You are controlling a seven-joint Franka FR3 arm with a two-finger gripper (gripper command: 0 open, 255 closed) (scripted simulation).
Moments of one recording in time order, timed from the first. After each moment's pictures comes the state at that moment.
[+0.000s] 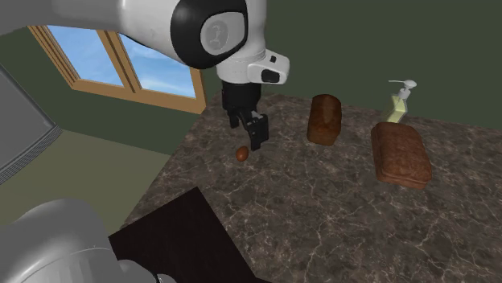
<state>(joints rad) 0.07 -0.56 0.19 -2.51 0.07 1.95 0.25</state>
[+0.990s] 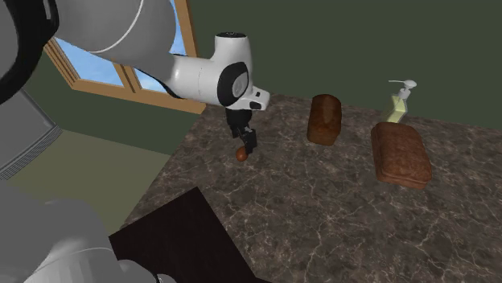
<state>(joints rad) 0.06 -0.03 0.41 -2.43 -0.08 2.35 0.64</state>
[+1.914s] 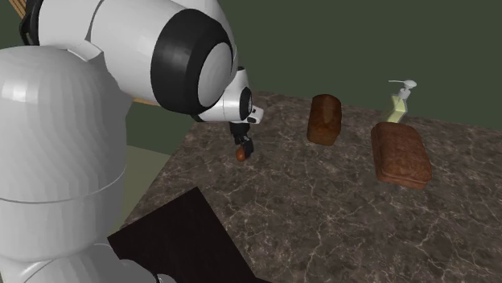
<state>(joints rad) 0.21 0.49 0.34 -2.13 -0.41 2.48 1.01</state>
